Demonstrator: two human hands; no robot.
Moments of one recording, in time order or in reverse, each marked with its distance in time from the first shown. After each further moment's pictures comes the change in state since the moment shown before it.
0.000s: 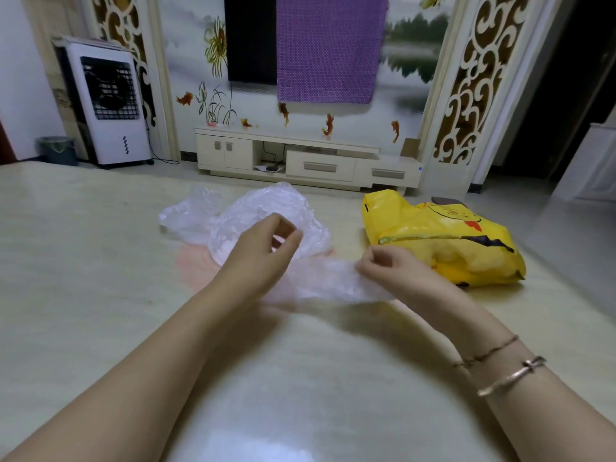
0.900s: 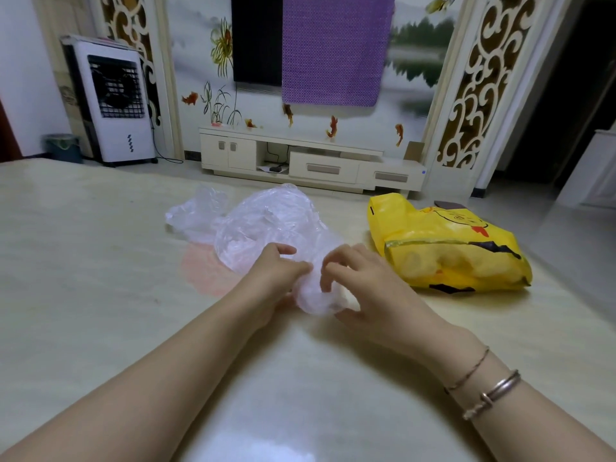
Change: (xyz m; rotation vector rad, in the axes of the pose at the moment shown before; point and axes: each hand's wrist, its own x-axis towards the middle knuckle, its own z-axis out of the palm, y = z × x) left_hand -0.006 0.001 0.020 -0.551 -0.100 -0.533; right_hand -0.001 0.008 0.025 -0.751 -0.005 -0.772
